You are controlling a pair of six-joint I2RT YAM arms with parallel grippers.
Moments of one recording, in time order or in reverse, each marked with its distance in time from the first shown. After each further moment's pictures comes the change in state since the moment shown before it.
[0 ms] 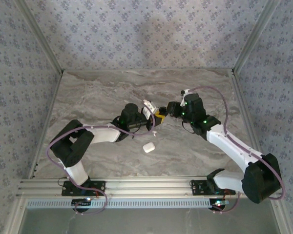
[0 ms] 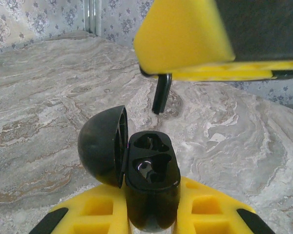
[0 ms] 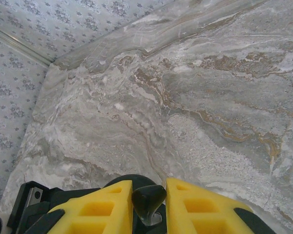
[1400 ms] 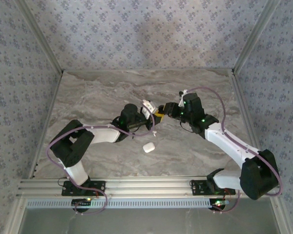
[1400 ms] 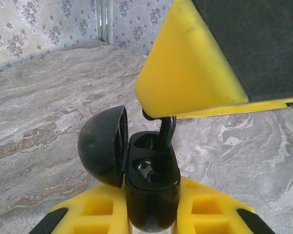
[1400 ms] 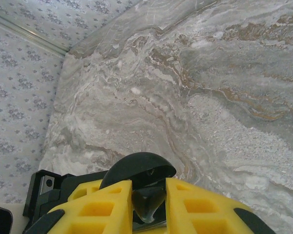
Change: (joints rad) left arm -0.001 -0.001 -0.013 0.032 -0.048 0.050; right arm -0.013 0.038 0.000 0.022 -0.126 0.104
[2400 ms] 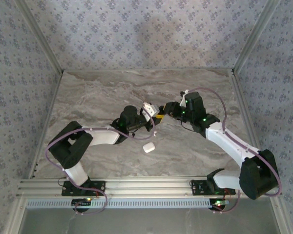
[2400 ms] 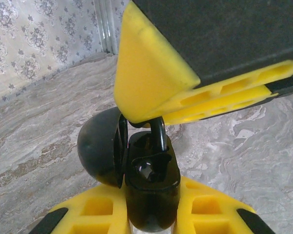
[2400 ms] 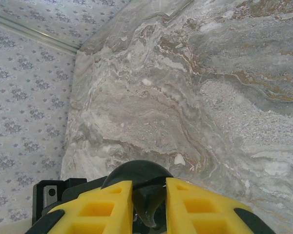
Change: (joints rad) left arm -0.019 -0.026 -0.028 0.023 -0.046 0.131; right arm -0.021 0.002 0.000 -0.002 -0.074 0.085
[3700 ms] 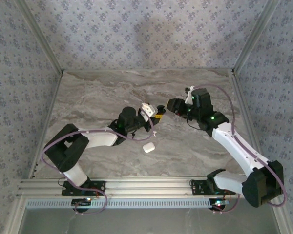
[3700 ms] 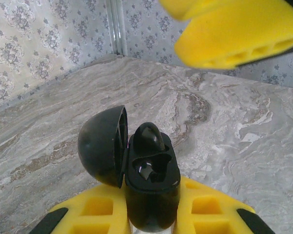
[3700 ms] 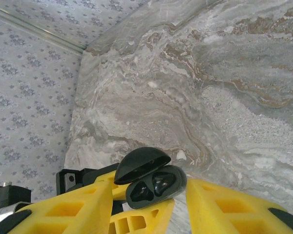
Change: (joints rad) left arm -0.010 -0.059 -0.035 -0.015 -0.055 -0.014; right arm -0.060 -0.090 0.095 -0.195 -0.053 -0.088
